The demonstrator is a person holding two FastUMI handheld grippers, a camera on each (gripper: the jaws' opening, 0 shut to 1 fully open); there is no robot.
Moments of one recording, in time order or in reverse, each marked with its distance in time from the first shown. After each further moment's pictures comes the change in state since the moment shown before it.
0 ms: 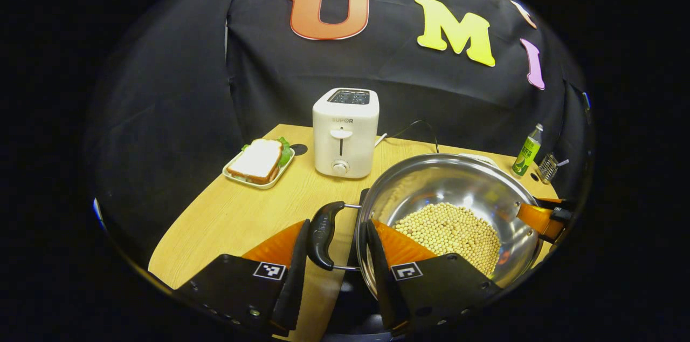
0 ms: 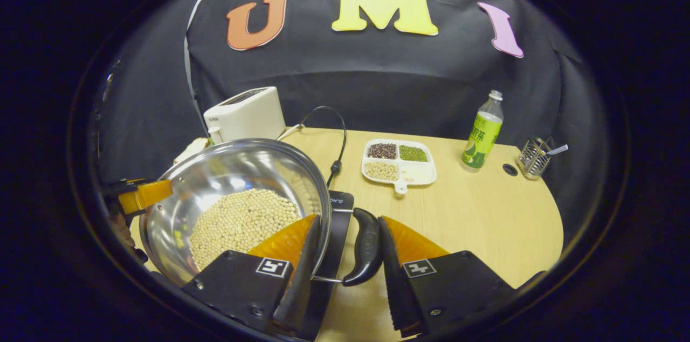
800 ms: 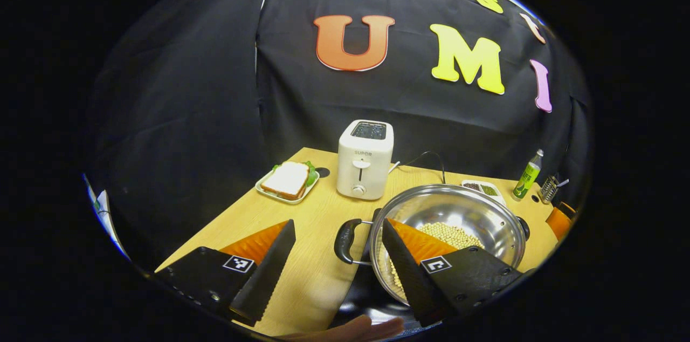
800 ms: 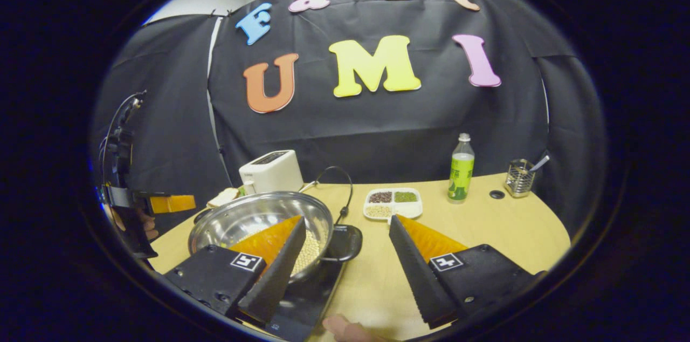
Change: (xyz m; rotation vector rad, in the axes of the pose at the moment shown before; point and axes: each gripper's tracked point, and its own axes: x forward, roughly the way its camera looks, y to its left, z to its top) left arm -0.086 0.021 0.038 -0.029 -0.156 0.110; right arm -0.116 -0.021 0.024 0.040 -0.330 0.096
